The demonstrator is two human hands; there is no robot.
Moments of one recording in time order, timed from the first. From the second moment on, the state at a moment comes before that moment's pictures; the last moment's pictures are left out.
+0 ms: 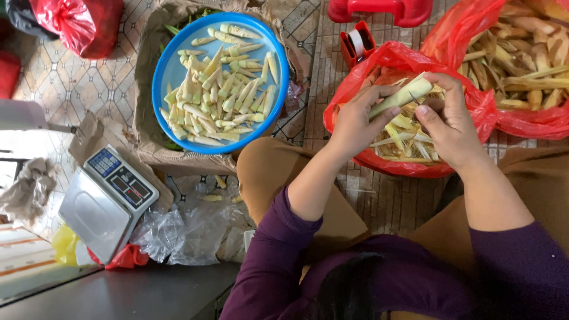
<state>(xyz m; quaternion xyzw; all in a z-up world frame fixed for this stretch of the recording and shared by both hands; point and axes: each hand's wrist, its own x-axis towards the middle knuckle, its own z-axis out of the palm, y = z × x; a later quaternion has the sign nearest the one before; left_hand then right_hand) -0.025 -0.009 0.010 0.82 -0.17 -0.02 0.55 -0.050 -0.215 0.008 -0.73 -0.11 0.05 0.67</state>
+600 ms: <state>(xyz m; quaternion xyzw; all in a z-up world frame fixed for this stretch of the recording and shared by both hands) -0.019 -0.012 0.017 0.84 -0.18 0.04 0.52 -0.042 -0.213 0.023 -0.72 -0.10 0.04 0.68</state>
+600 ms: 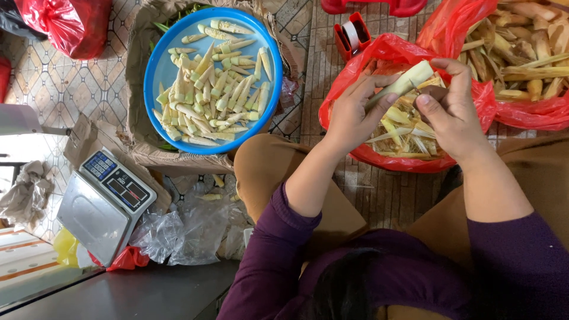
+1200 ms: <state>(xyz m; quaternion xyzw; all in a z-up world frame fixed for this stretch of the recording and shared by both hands) -0.018 -0.011 0.003 0.82 -0.29 0.20 0.45 -0.046 -0.217 0.014 -0.67 -0.13 0.05 0.73</state>
